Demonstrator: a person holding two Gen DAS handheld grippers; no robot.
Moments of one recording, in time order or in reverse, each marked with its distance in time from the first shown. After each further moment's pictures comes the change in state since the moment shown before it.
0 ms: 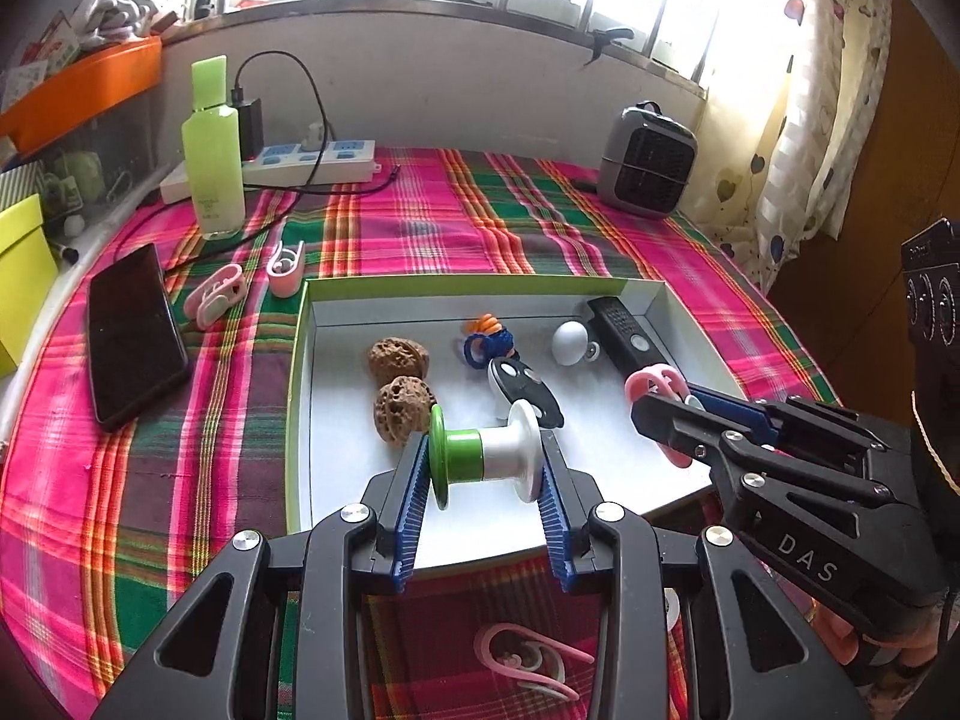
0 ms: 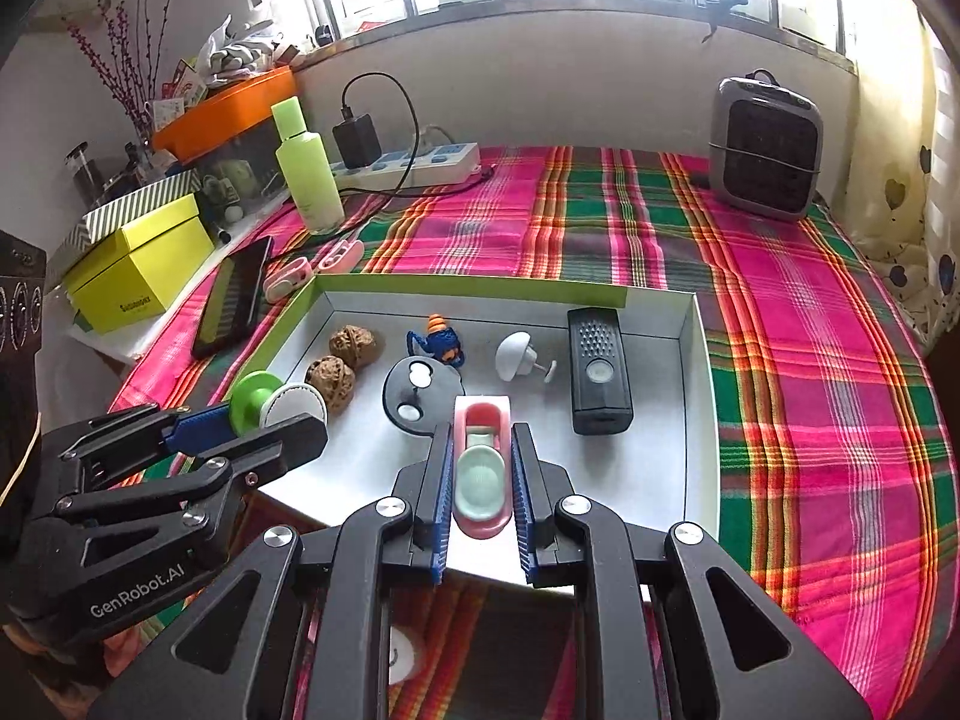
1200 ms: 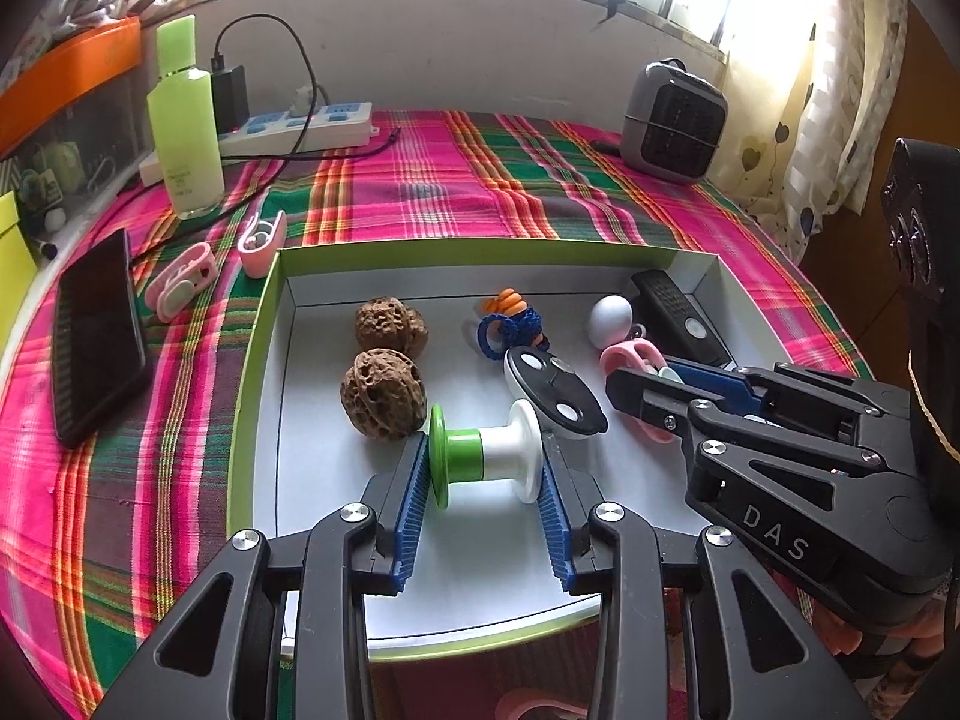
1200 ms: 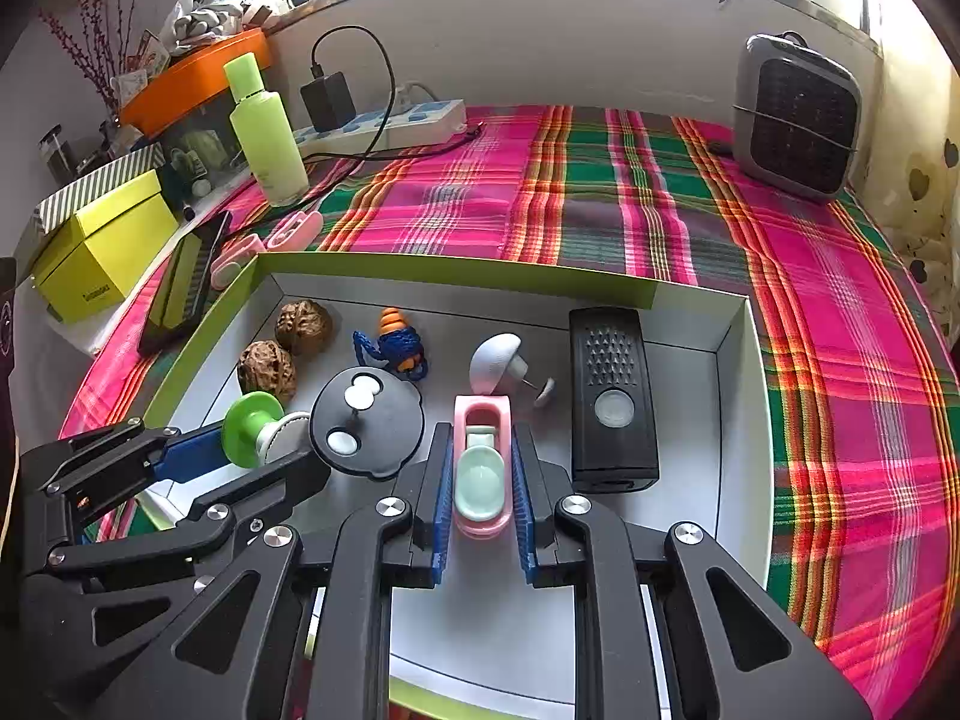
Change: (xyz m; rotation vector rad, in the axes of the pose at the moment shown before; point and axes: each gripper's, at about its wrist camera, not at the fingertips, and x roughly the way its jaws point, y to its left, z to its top) left arm 0.042 -0.001 0.004 0.021 0.065 0.038; right arm 0.049 -0.008 0.012 -0.004 0.079 -0.014
